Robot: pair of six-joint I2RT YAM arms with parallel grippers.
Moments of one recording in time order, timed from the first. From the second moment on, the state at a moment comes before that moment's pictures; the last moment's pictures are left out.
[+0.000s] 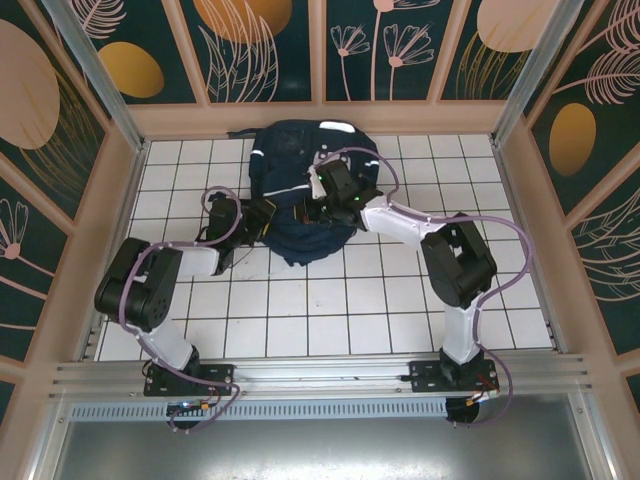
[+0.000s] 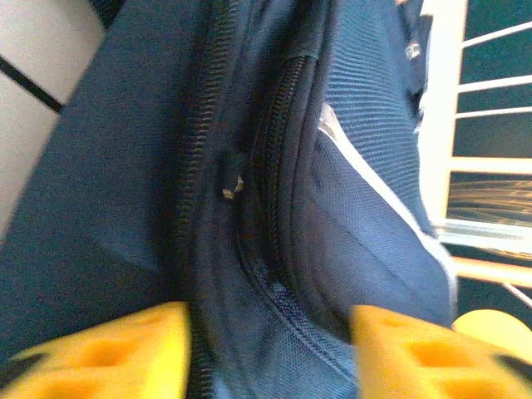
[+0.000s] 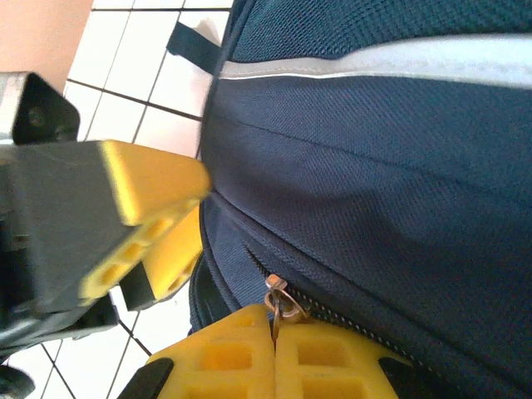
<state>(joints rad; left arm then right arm) -0.31 1.72 0.67 0.57 0.28 -1.31 0.69 1.92 1.38 -0.20 -0.33 0.49</state>
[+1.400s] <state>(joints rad) -0.17 1.77 0.83 0.29 0.40 -0.97 0.55 1.86 1.31 -0.41 0.10 -0.20</state>
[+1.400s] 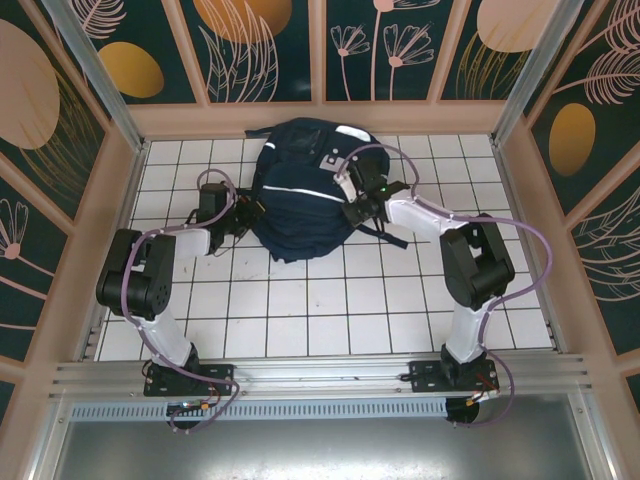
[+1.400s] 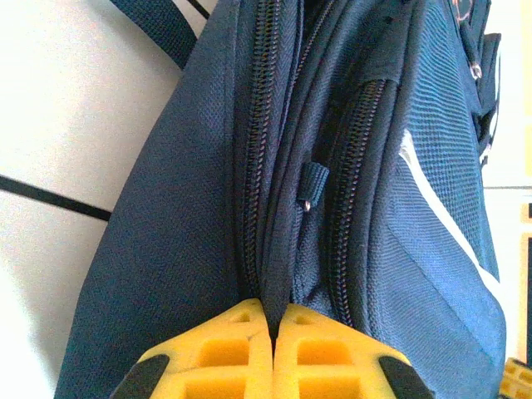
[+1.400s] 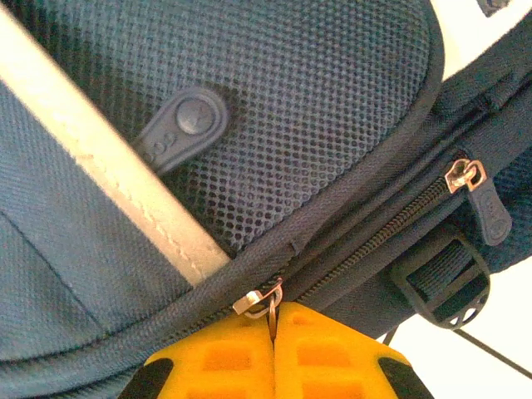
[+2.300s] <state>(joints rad) -0.12 1.76 0.84 0.25 0.41 -0.93 0.42 1.88 1.38 -0.39 0.02 -0.25</state>
